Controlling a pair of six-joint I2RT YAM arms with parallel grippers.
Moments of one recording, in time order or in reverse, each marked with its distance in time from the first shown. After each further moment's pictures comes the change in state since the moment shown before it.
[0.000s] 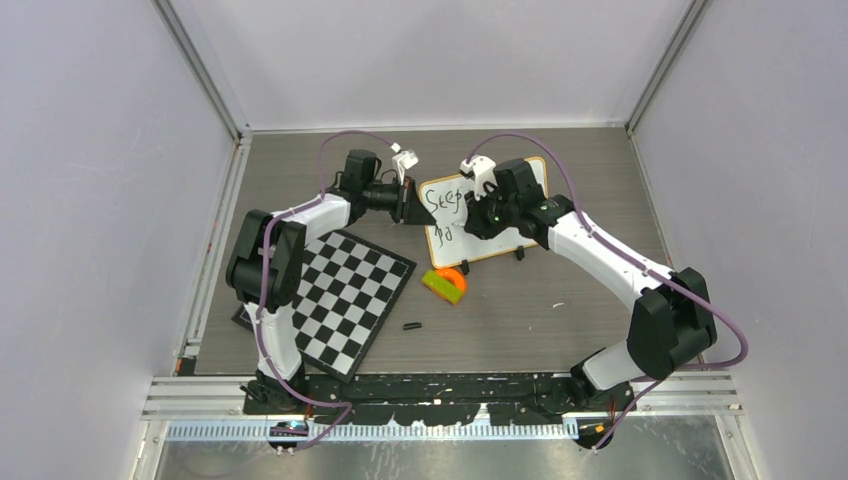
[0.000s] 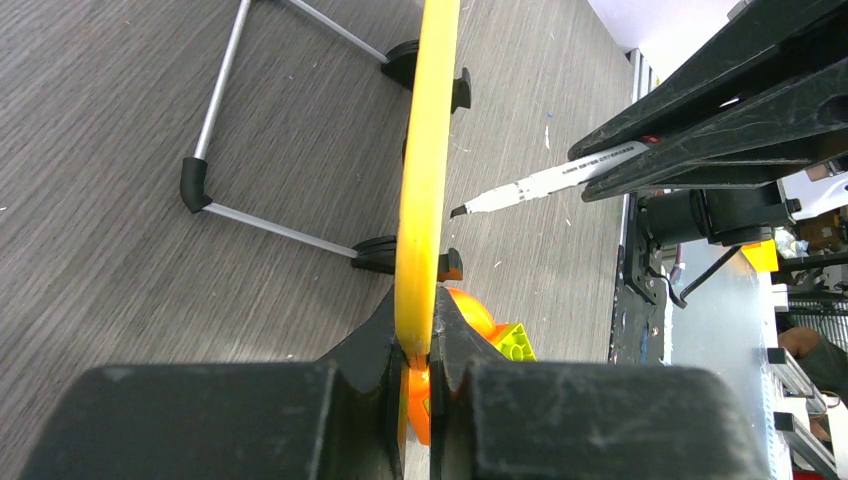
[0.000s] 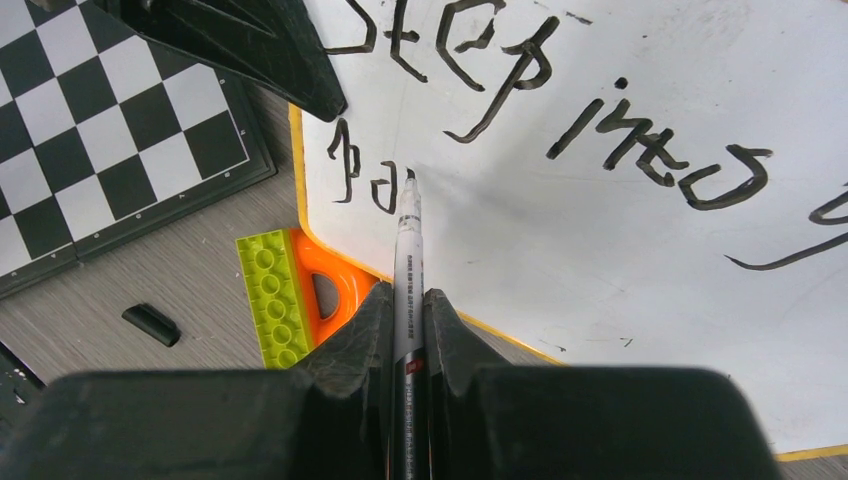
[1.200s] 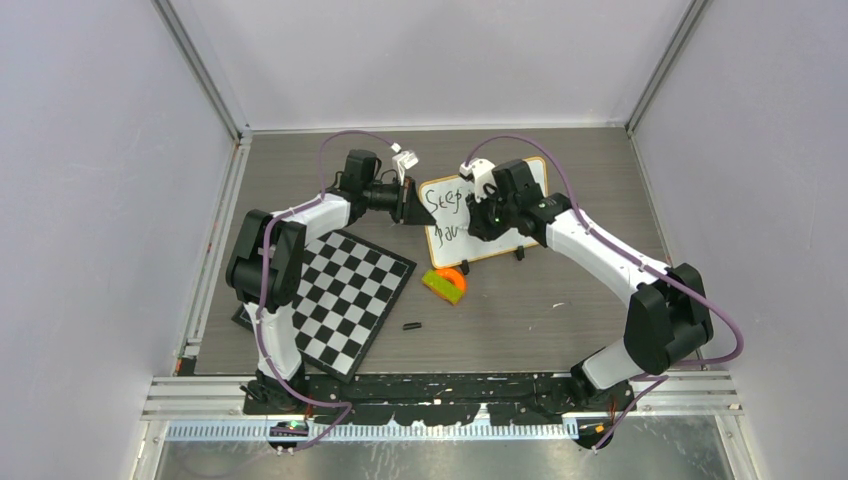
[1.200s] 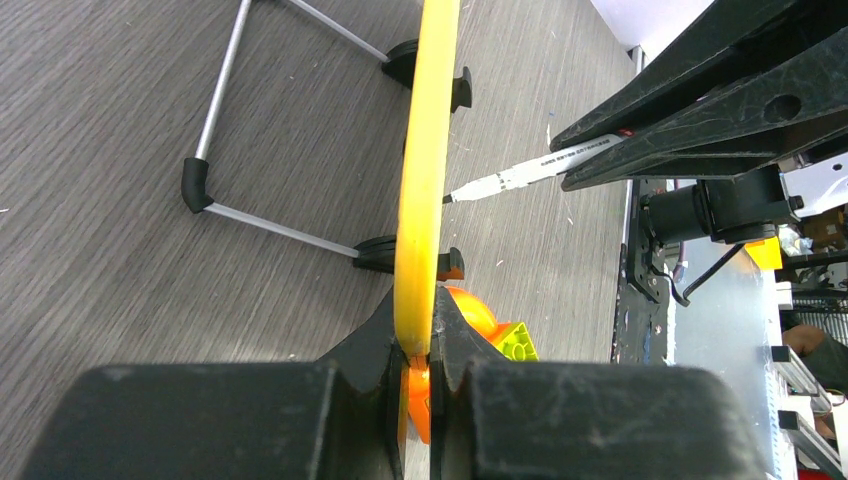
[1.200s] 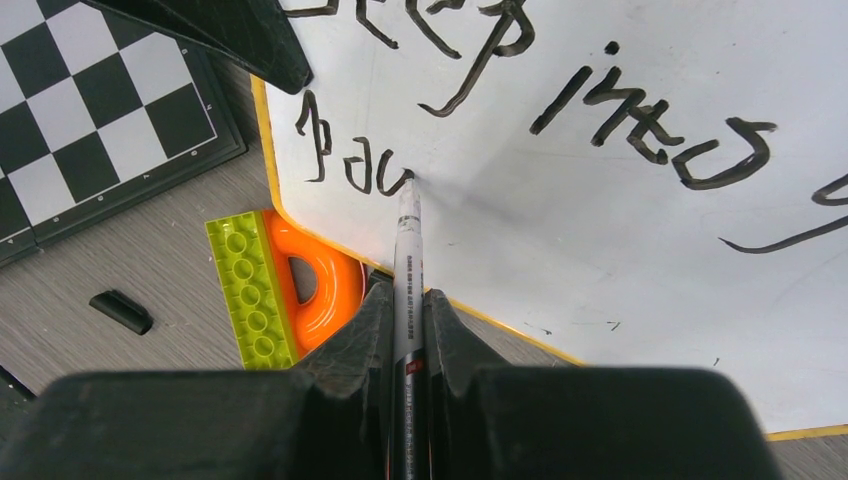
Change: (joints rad) left arm 0.000 0.000 0.002 -0.005 0.000 0.010; right arm -0.016 0.027 0.011 -0.041 0.029 -0.031
